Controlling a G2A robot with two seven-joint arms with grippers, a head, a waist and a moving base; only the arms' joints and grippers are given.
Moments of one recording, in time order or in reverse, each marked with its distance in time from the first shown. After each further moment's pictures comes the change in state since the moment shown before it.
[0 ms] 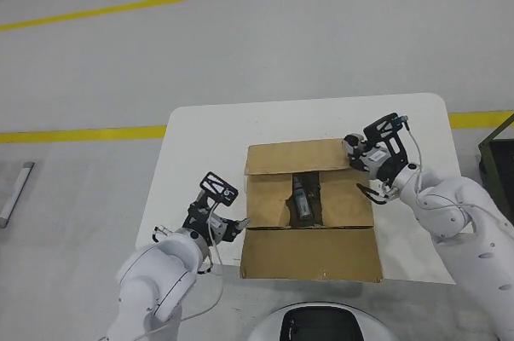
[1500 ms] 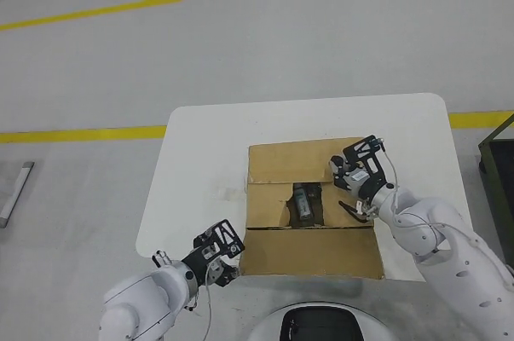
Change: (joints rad) left arm 0.202 0.090 -0.086 -0.056 -0.093 -0.384 0.113; right arm -0.056 -0.023 -0.089 -0.029 -0.036 0.133 -0.008
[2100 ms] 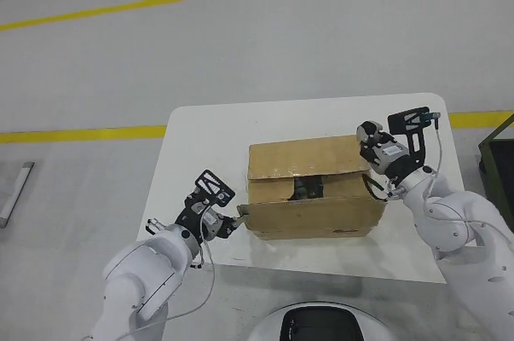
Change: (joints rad) left arm -0.255 -0.010 0.104 0.100 0.084 0.310 0.059; right arm -0.030 0.002 0.153 -0.163 0.056 0.130 -0.092
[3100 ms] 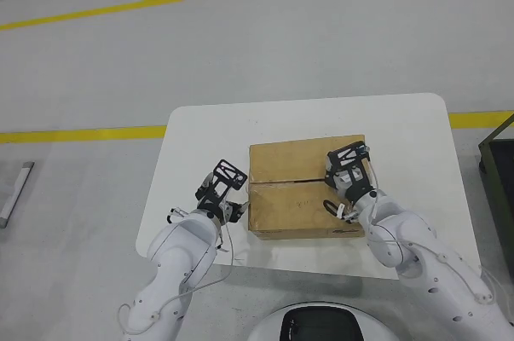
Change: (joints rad) left arm -0.117 -0.031 0.189 0.224 0.205 0.195 -0.025; right arm 0.030 -0.045 -0.276 0.144 -0.305 0.100 -0.036
